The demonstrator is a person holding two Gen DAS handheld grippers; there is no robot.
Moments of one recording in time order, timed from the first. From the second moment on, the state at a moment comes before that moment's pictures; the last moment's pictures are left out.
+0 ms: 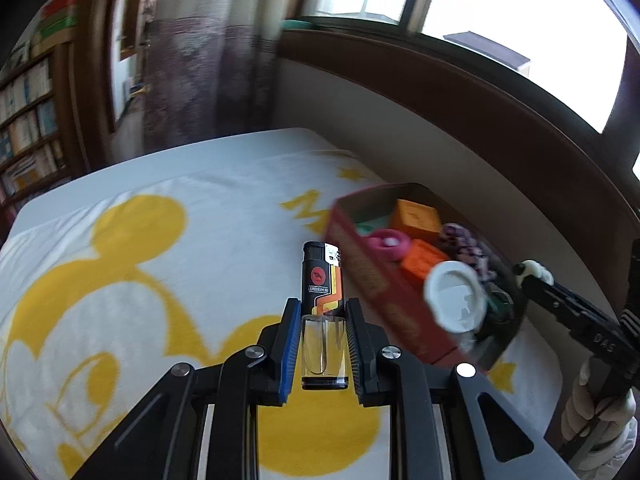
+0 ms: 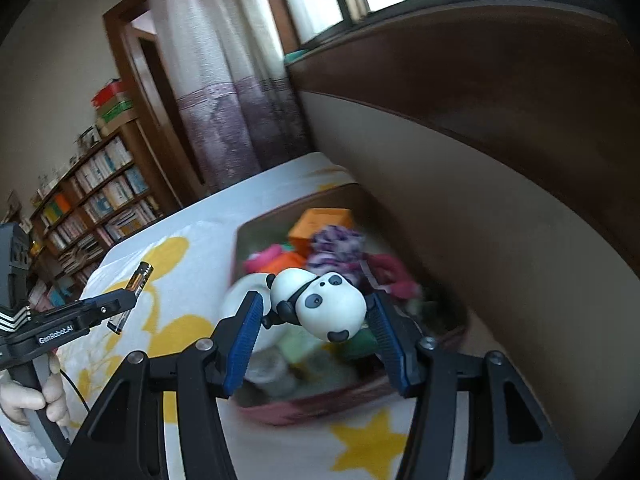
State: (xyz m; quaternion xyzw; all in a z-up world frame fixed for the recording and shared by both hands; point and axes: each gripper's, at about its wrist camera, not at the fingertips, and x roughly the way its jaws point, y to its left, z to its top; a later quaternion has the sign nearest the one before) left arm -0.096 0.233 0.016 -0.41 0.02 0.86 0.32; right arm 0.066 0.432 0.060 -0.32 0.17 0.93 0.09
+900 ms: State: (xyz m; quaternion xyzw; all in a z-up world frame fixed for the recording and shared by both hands) left arm -0.120 0.391 -0.003 -0.45 0.07 0.81 0.36; right arm 0.059 0.477 0.033 -0.33 0.16 0.93 0.10
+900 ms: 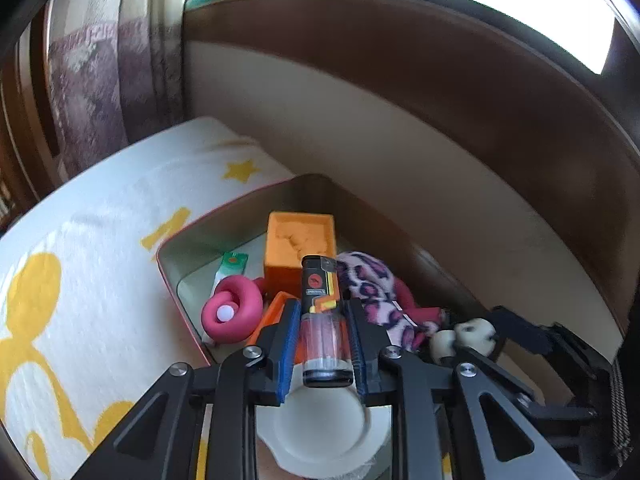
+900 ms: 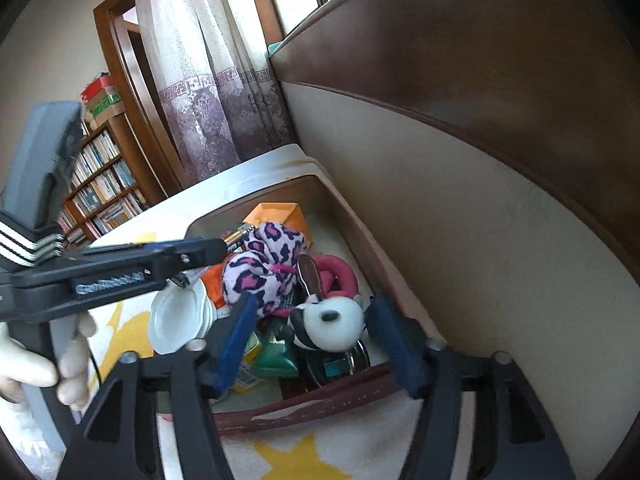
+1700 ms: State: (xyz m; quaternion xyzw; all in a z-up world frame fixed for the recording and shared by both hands) left arm -0.072 0.318 0.039 -0.37 0.03 0.88 0.29; right arm 0.102 0.432 0.043 -0.35 0.10 0.93 0.06
